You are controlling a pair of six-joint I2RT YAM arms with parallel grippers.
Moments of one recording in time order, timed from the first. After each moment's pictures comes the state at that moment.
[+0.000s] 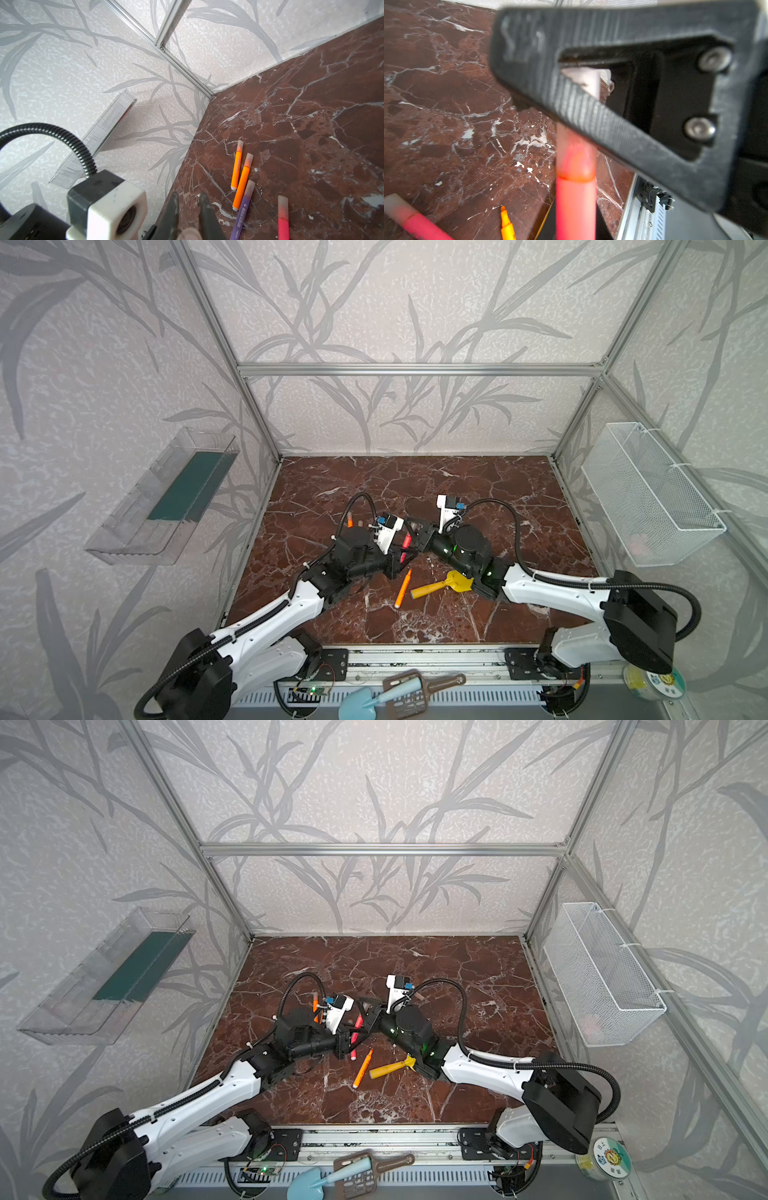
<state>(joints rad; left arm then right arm) -0.62 1.04 0.56 0.11 0.47 -0.42 0.96 1.40 0.70 0.68 0.10 0.86</state>
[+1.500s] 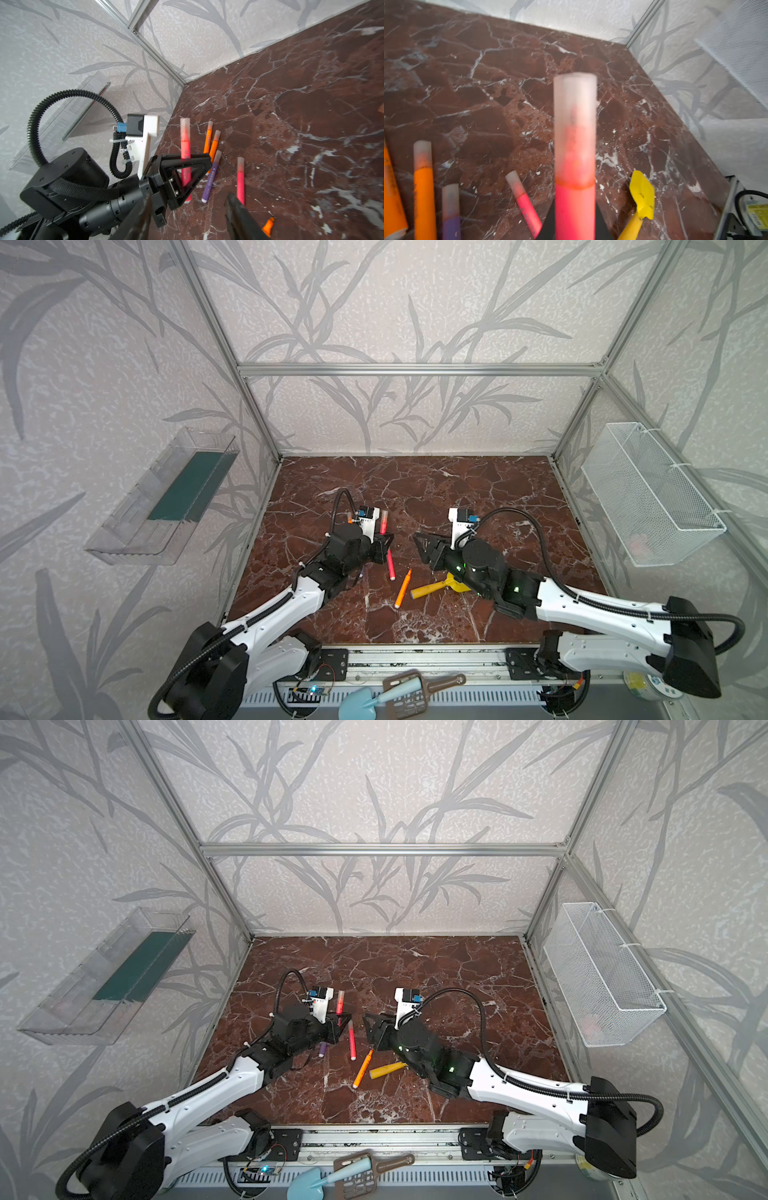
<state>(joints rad) -0.52 1.11 0.50 0.14 0.12 -0.42 1.07 1.12 0.73 0.14 0.36 0.87</state>
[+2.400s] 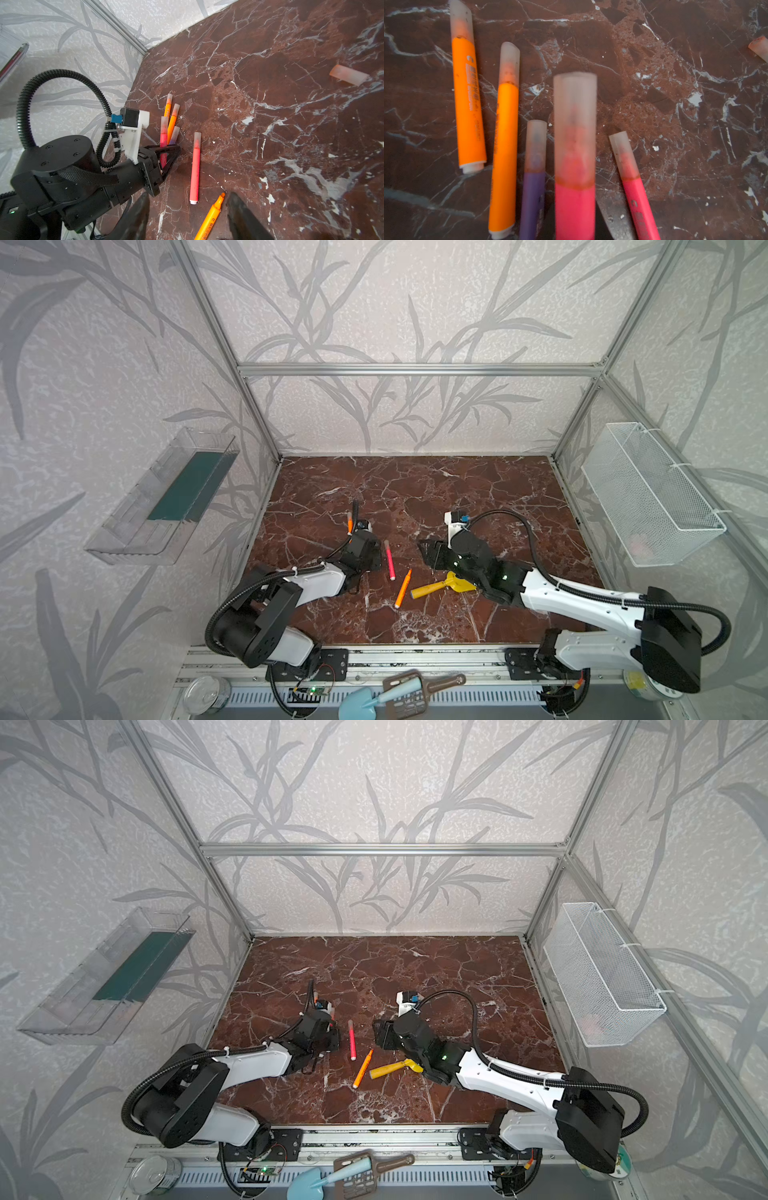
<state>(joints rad) -0.52 1.46 0.48 0.15 -0.18 -0.46 0.96 1.25 0.73 0.05 0.23 0.86</state>
